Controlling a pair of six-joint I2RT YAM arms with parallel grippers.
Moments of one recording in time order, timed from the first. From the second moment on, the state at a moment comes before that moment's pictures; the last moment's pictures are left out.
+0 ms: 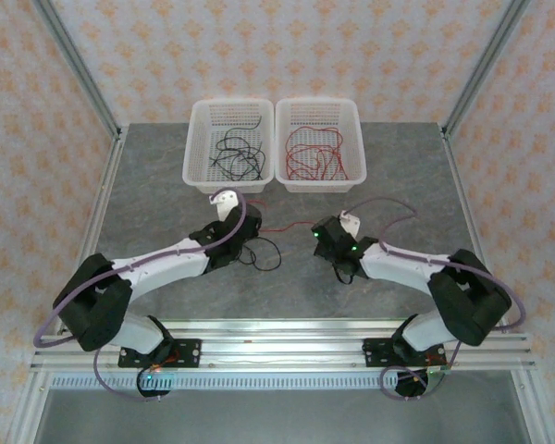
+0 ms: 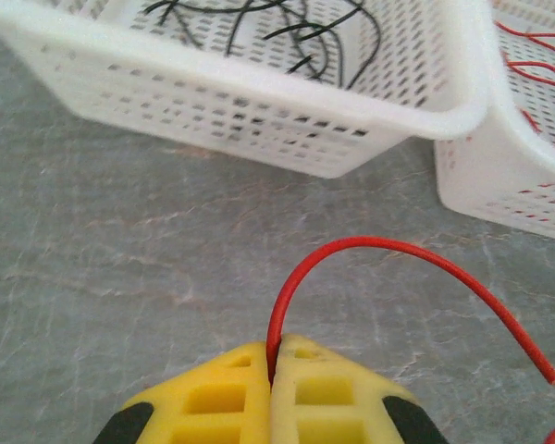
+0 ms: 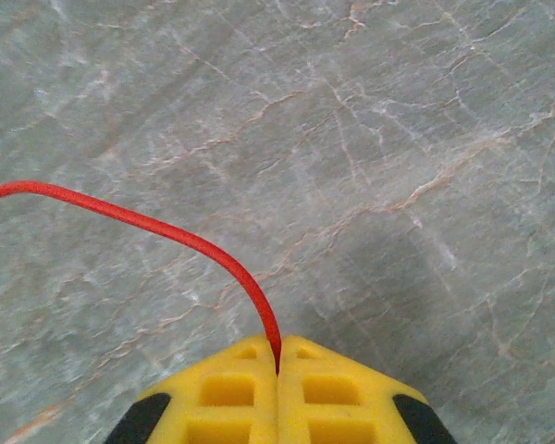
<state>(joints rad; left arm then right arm) -0.69 1.42 0.77 -0.12 -0.59 -0.81 0.71 1.42 0.67 -0.25 0.32 0.97</state>
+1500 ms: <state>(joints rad) -0.59 1.39 1.26 0.04 -0.64 -0.70 0.86 0.99 0.64 -0.31 0.05 0.55</state>
